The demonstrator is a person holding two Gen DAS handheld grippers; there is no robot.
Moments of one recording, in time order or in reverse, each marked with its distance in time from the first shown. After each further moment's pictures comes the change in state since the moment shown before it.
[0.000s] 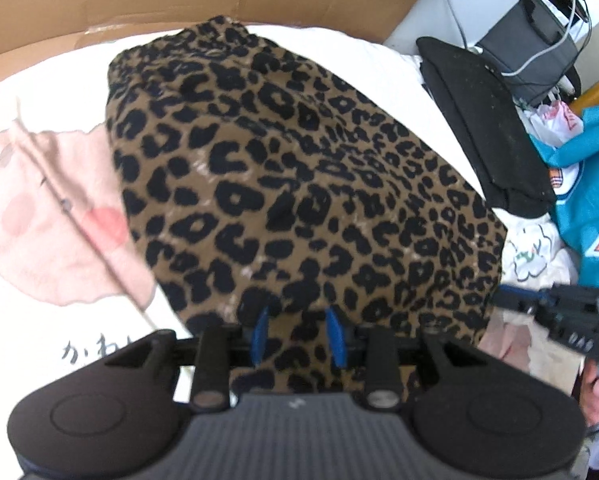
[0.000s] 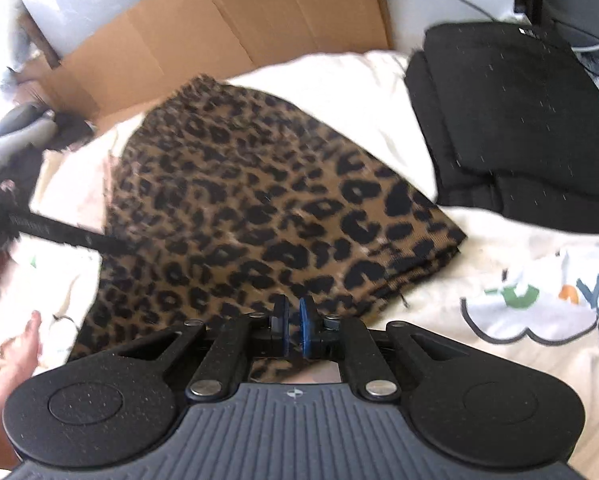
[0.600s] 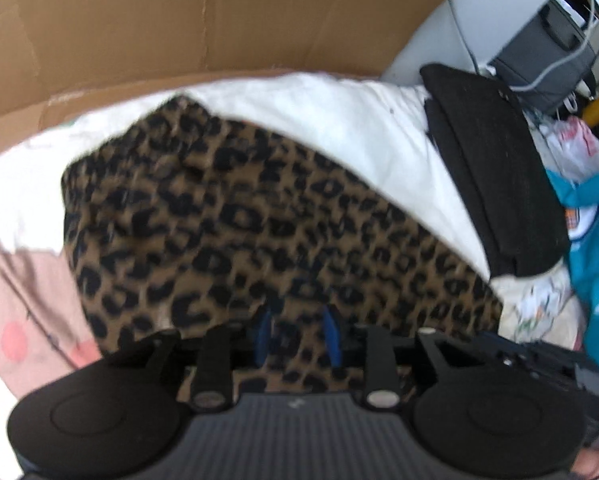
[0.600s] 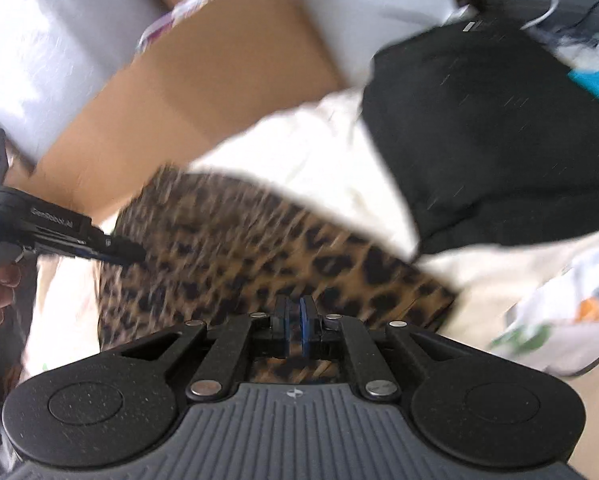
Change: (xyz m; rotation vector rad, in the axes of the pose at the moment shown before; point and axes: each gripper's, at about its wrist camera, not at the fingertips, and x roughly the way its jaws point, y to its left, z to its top) left arm 0.019 -0.030 0.096 0.036 0.021 0.060; right arm 0.029 -0.029 0.014 0.191 -0.126 0.015
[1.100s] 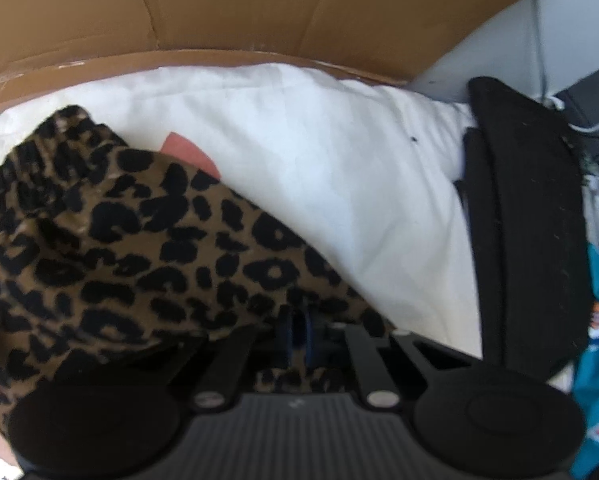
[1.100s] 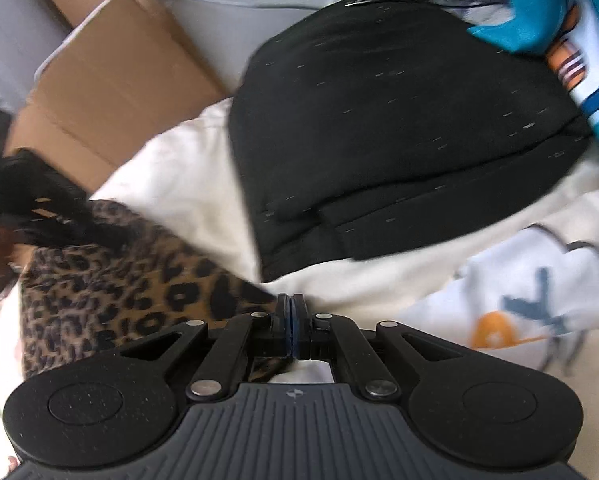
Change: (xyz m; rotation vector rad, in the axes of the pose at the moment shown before) left arm 0.085 -0.036 0.085 -0.180 0.110 0.026; right arm 0.001 -0.082 0.011 0.171 -0.053 -0.151
